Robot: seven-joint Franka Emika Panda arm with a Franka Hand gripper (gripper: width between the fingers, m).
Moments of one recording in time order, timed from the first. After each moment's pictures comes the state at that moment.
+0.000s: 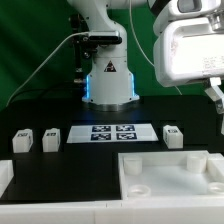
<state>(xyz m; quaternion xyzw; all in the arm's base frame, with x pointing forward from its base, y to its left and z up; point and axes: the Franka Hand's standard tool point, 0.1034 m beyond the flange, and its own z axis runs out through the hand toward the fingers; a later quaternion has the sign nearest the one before) 0.627 0.139 0.142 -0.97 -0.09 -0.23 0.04</state>
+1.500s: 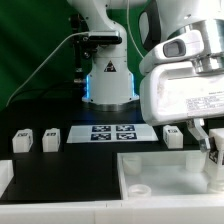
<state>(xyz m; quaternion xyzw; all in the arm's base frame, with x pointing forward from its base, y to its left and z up) 0.624 0.122 0.085 -0.96 -0.13 -0.24 0.03</state>
